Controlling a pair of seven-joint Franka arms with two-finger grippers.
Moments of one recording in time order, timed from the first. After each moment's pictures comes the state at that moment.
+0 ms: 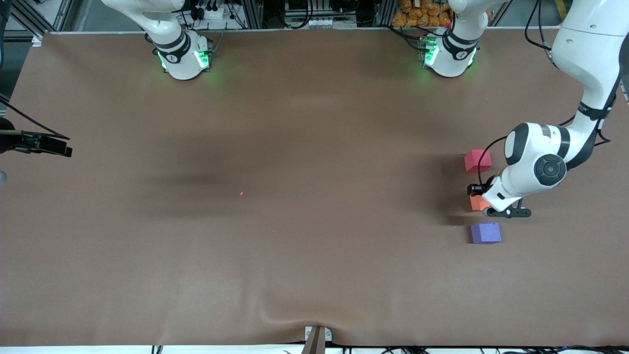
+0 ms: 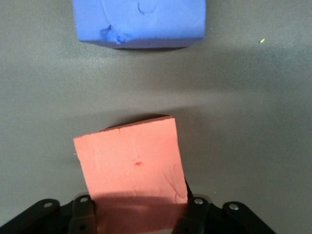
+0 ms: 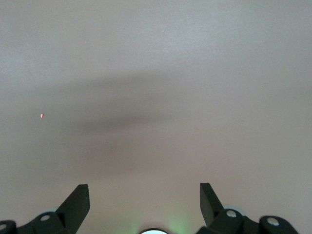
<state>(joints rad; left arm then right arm) 0.34 0.49 -0.34 -2.05 0.29 2.37 -0.16 -0.06 0.21 -0.06 -1.39 0.00 1.41 -0.01</state>
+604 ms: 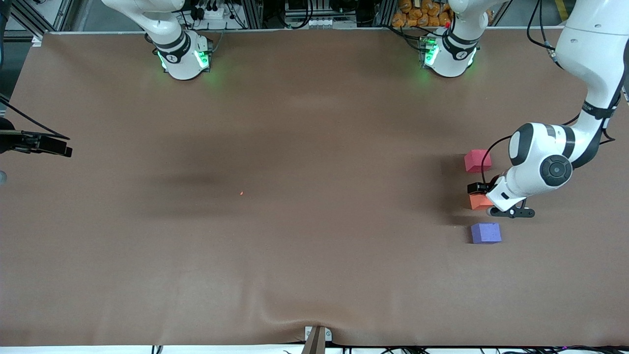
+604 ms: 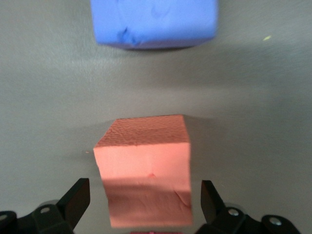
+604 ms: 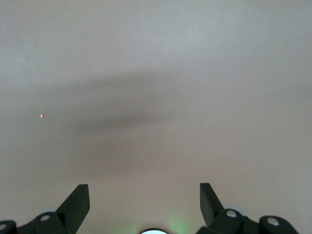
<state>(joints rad) 0.37 0.47 -0.36 -2.04 0.29 2.33 -0.12 -0.06 0.21 -0.06 -1.39 0.00 1.41 -0.01</state>
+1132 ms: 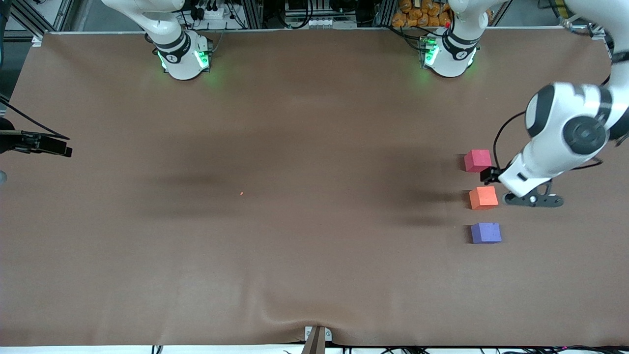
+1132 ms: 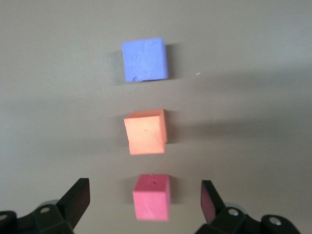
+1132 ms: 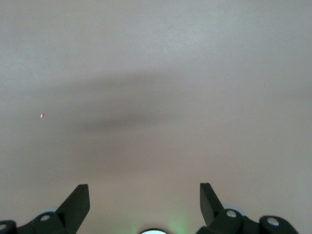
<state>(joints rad) 0.37 0.17 -0.48 -1.90 0.21 1.99 -0.12 -0.06 0.21 -0.06 -1.39 0.00 1.41 -0.01</state>
